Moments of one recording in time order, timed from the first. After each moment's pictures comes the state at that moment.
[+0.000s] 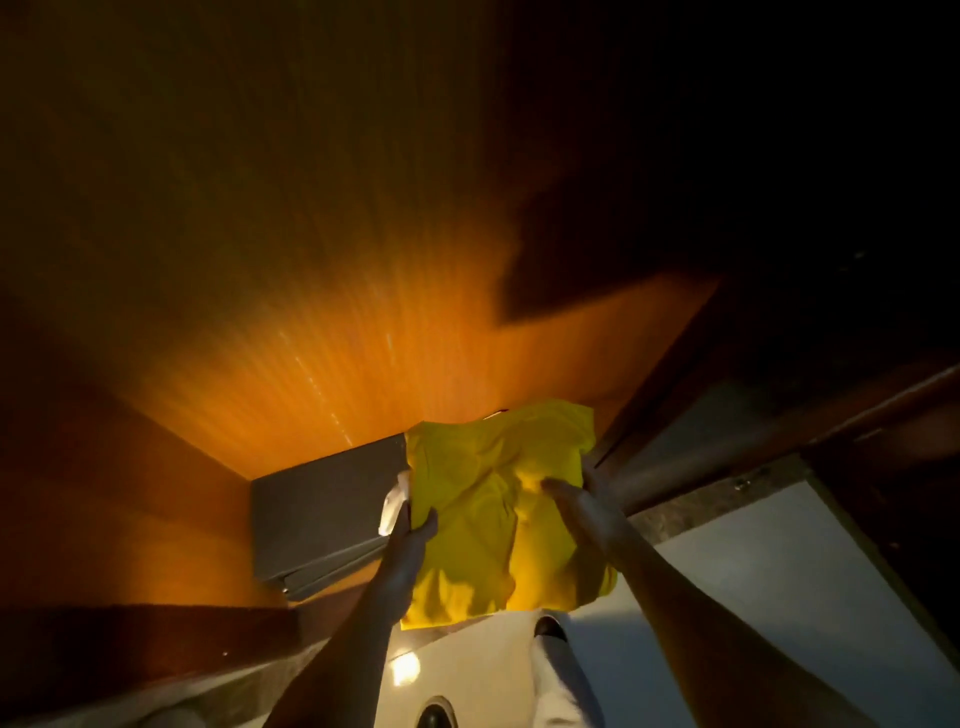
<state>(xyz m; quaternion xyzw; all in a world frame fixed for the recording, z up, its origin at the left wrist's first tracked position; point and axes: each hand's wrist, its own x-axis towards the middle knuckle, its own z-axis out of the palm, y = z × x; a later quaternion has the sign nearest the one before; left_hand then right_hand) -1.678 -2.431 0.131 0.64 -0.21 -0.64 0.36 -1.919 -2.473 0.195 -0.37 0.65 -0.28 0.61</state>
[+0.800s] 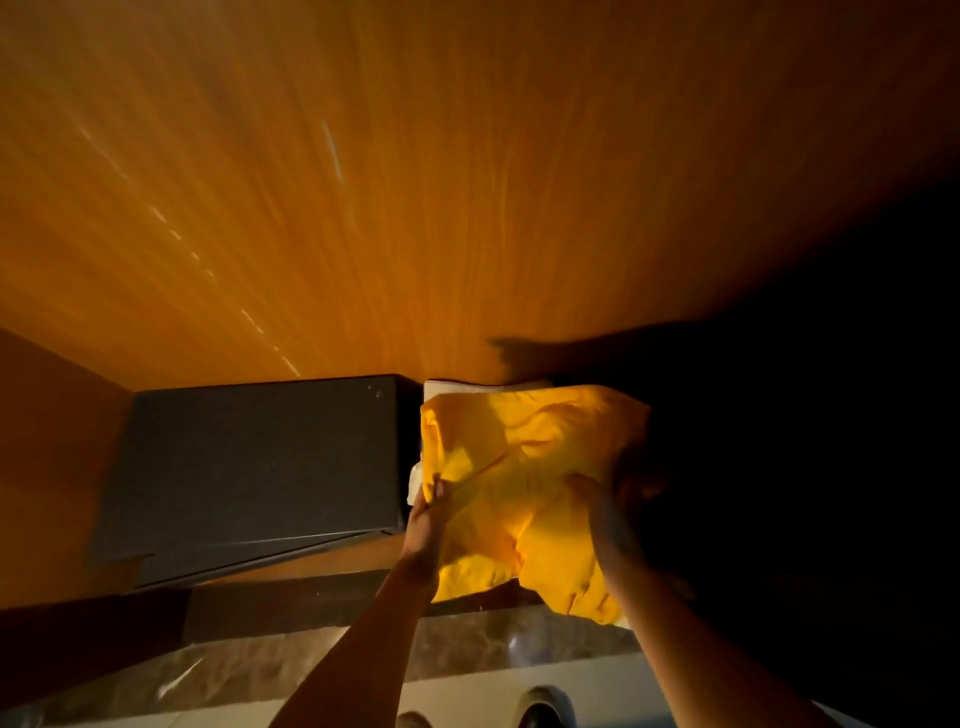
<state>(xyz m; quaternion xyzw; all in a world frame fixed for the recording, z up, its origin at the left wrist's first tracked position) -1.749 -2.585 -0.223 0.65 -0.01 -0.61 0.45 -1.934 -2.644 -0.204 -0.39 0.74 -0.23 0.50</state>
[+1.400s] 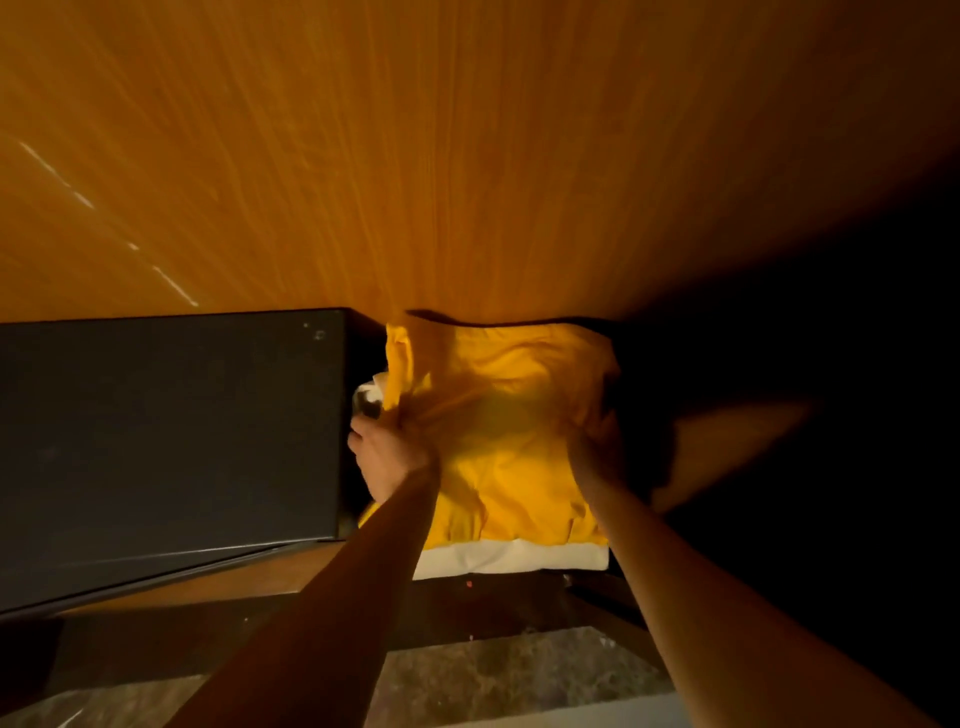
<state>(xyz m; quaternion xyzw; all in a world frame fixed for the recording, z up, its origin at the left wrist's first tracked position) -1.734 -2.673 -0.397 0.89 -0.12 -0.31 0.32 -1.920 -2.721 -0.419 -0.49 0.74 -0.21 0.42</state>
